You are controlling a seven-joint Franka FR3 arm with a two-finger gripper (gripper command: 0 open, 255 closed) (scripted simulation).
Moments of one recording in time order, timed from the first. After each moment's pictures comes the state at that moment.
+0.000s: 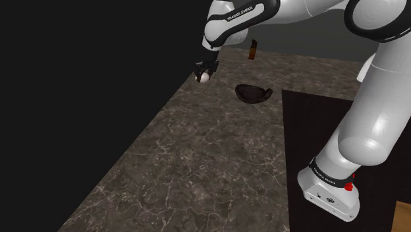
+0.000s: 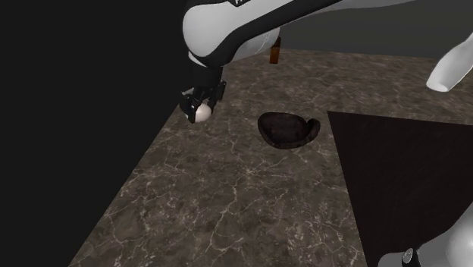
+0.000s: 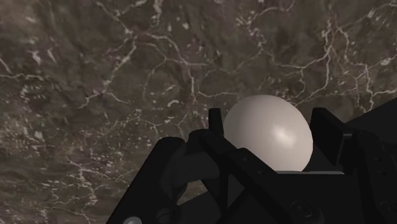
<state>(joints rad) 0.09 0.16 -0.01 -1.92 0.16 2.26 0.02</state>
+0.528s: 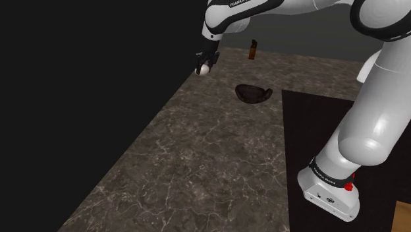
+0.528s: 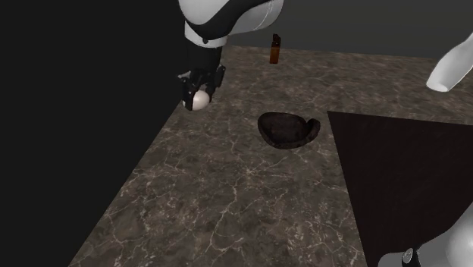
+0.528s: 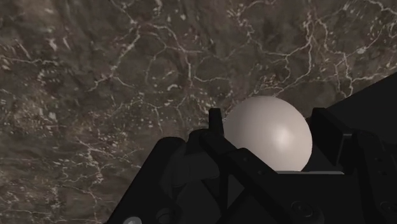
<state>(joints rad) 0.09 0.13 -0.02 -1.85 0.14 2.16 0.04</state>
